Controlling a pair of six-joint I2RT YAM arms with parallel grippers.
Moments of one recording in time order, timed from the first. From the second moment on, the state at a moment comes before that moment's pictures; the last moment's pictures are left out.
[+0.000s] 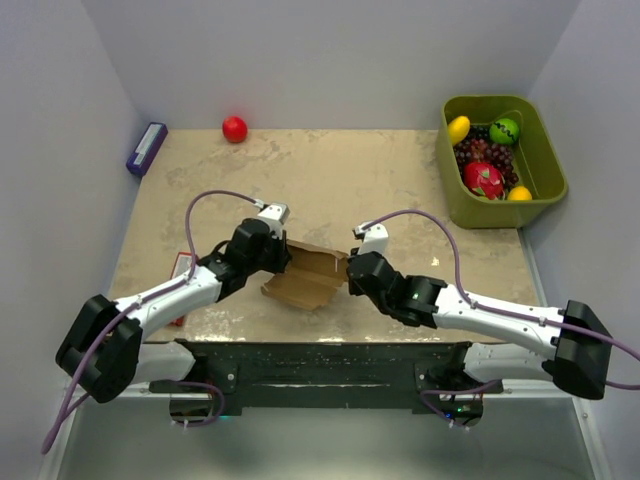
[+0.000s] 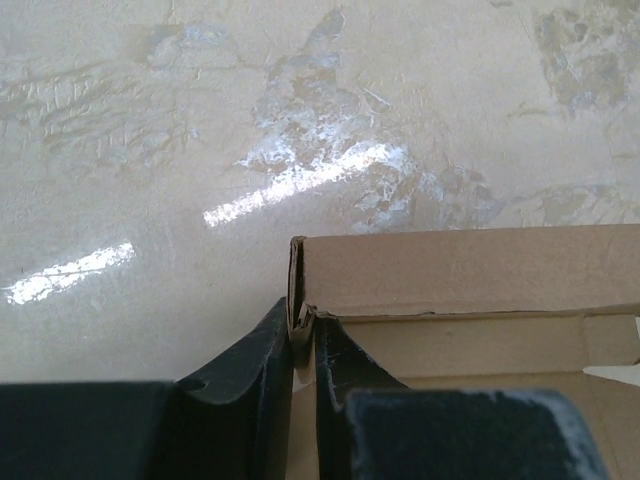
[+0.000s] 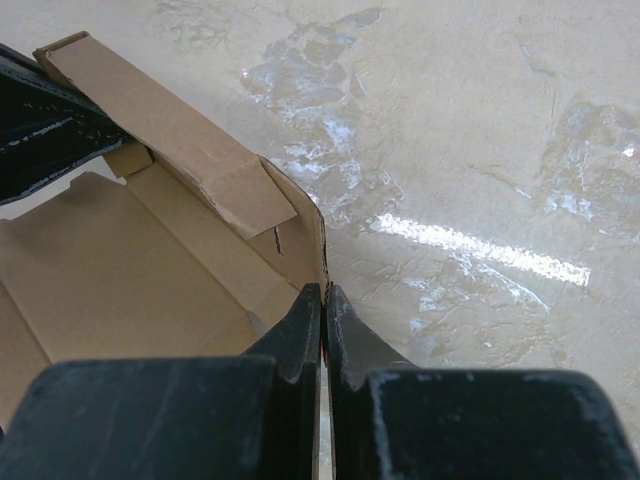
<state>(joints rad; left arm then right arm) -0.60 1.26 0.63 -0.01 -0.02 -0.32 1.07 1.16 0.74 -0.25 0.58 0.61</state>
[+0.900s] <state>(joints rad) -0.62 1.19 0.53 0.11 -0.15 -0.39 1.09 1.17 0.74 -0.19 0.59 0.67</state>
